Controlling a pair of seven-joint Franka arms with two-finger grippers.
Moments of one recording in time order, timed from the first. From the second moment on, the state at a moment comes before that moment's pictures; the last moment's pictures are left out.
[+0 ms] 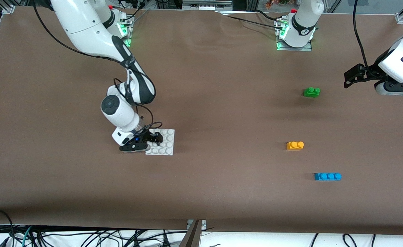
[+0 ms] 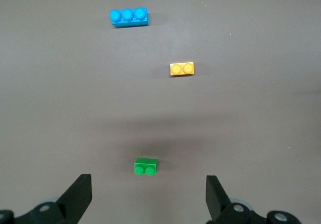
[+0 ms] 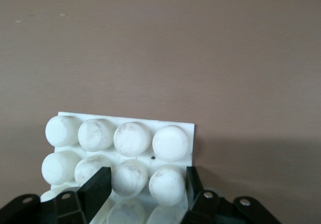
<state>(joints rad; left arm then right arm) -0.04 -0.02 -0.01 -1.66 0.02 1.59 -0.01 0.43 0.70 0.02 -1.81 0.24 2.77 0.19</state>
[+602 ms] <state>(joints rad) -0.04 -0.02 -0.01 -1.66 0.02 1.59 -0.01 0.61 0.77 0.01 -1.71 0.24 2.80 0.40</state>
